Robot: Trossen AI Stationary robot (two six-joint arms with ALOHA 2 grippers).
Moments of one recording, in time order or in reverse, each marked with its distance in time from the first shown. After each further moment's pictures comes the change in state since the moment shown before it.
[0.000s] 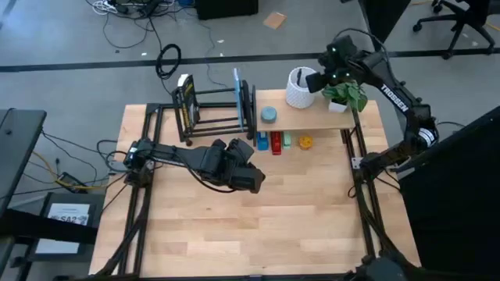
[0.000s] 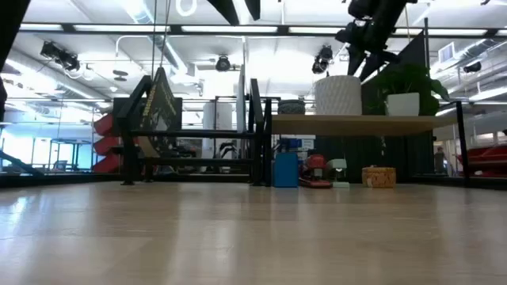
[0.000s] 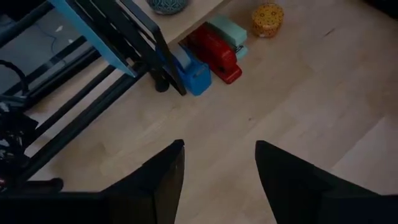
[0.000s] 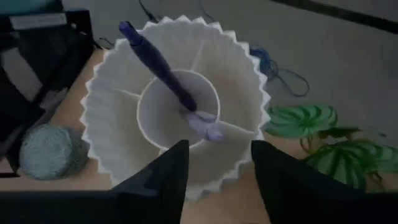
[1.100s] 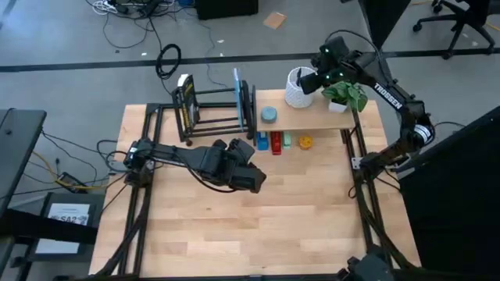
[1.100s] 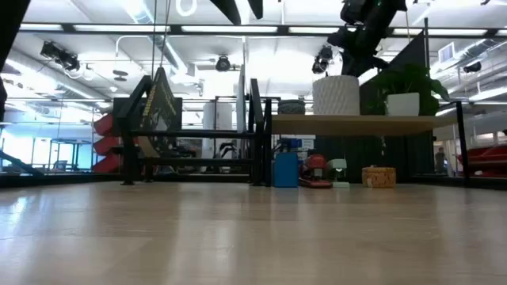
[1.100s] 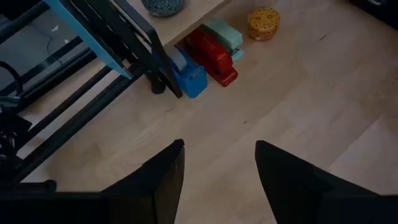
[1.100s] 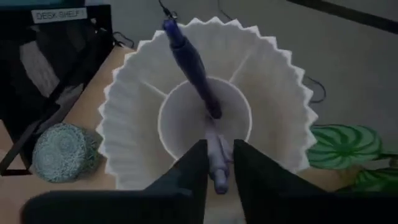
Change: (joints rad) left arm 0.000 0.000 0.000 0.007 0.002 0.000; right arm 0.032 0.048 0.000 0.027 -0.044 -0.026
